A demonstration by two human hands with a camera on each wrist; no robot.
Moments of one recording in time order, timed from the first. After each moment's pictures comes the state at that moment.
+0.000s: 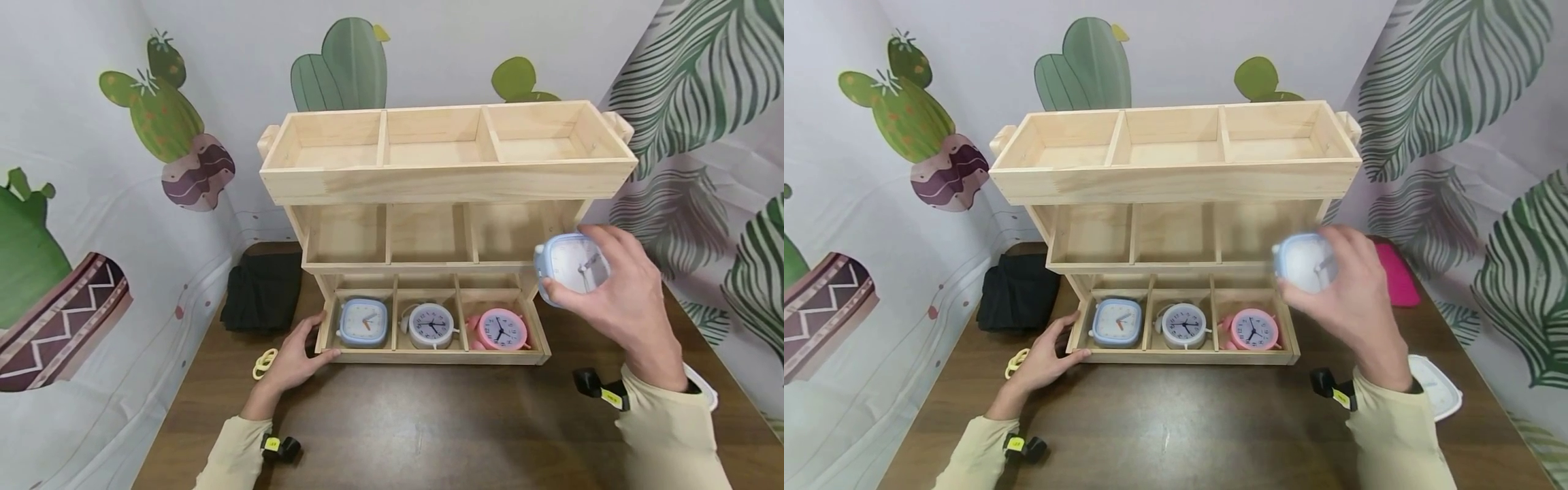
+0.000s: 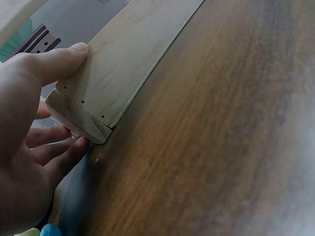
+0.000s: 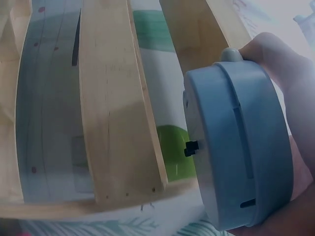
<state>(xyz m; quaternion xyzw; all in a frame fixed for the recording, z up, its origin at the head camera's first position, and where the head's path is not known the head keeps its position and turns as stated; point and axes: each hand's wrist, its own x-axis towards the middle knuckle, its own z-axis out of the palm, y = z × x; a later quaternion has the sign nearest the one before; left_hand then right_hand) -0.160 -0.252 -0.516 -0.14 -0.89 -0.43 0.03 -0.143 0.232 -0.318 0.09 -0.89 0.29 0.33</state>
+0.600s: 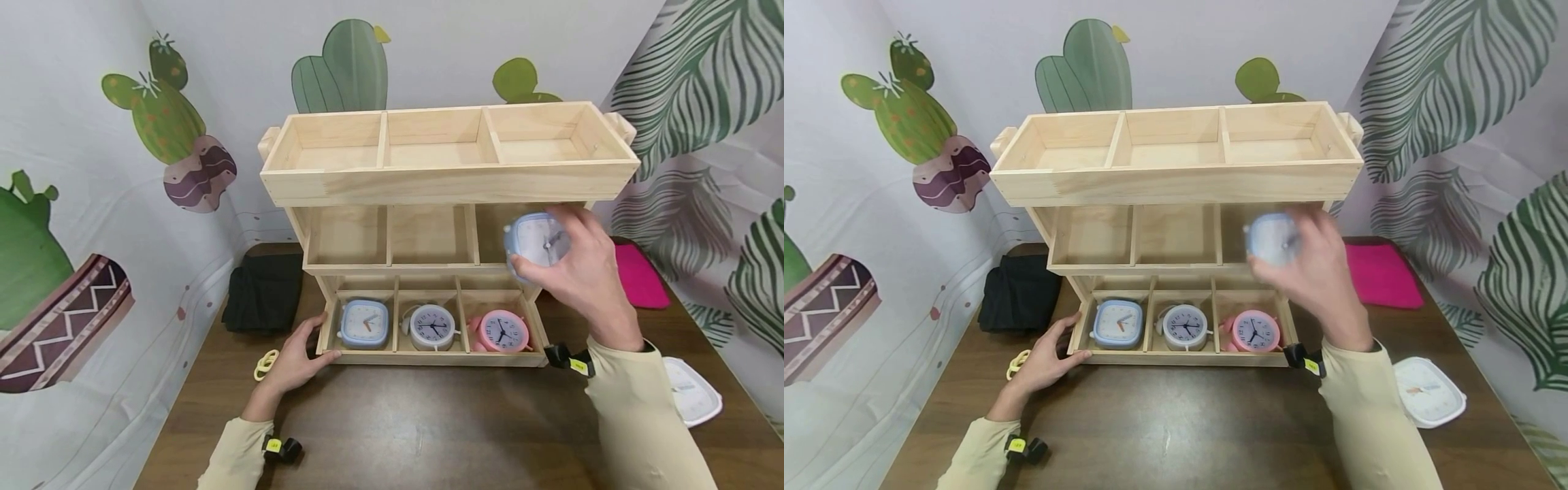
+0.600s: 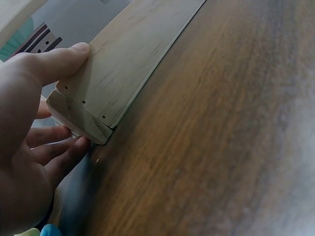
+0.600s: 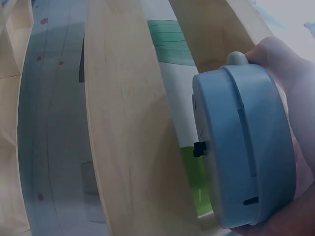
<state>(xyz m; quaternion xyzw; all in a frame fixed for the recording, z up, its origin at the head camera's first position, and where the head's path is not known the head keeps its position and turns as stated) -0.160 -0.251 -0.515 -0.14 -0.90 -0.42 0.03 -0.183 0.205 -0.314 0.13 -0.88 0.32 0.33</state>
